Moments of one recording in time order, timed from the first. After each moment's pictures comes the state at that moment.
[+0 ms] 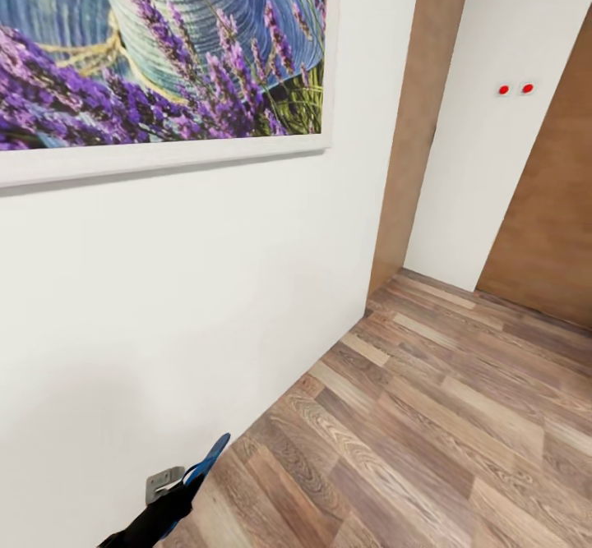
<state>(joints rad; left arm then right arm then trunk) -0.35 0.05 0.51 -0.43 0.06 -0.07 -0.72 -0.19 -0.35 -0.35 -0.28 -0.21 0.14 0.80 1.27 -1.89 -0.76</state>
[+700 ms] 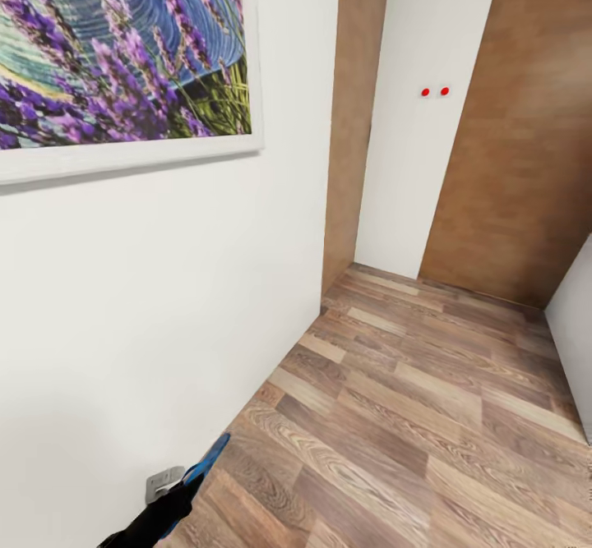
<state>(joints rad) -0.35 0.05 0.51 -0.43 0.06 -0.07 -0.72 -0.19 -0.35 -0.35 -0.28 -0.21 0.14 0.80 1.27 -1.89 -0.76</state>
